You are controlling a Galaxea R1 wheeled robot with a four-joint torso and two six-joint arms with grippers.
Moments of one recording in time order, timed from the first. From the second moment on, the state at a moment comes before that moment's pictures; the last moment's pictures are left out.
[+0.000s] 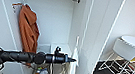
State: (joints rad) left arm 0.23 2.41 -1.08 -0.11 0.05 -0.55; right arm -1.57 3.06 -2.70 -0.33 0.19 0.37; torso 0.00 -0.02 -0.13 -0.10
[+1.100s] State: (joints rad) left arm 0.23 2.38 -1.03 -0.07 0.05 -0.55; right arm -1.57 3.06 -2.70 -0.33 0.19 0.37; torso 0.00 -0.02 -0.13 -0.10
